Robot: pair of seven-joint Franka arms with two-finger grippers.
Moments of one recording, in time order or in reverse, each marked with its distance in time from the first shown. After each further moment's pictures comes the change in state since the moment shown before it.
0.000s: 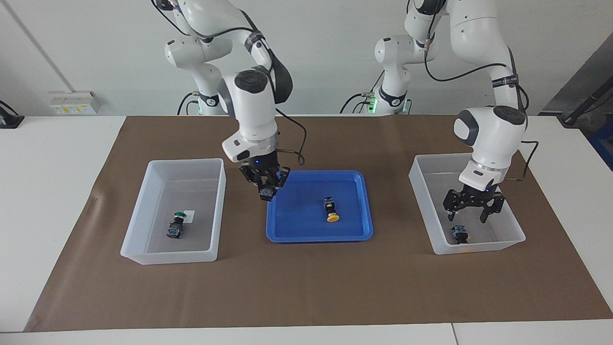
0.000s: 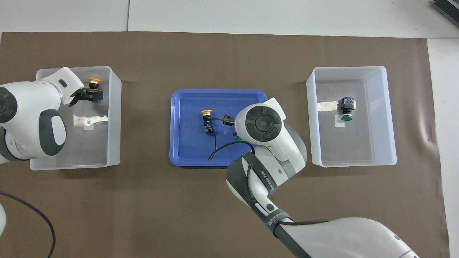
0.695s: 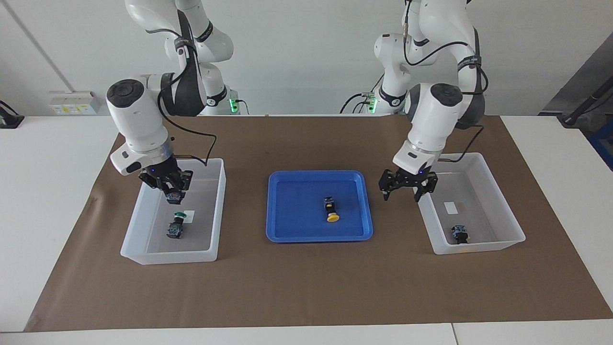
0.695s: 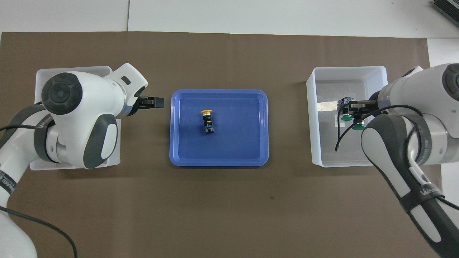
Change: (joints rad) left arm -0.322 -0.037 -0.012 0.019 0.000 -0.158 -0.492; right arm -0.351 -0.040 -0.003 -0.200 0.030 0.086 -0.528
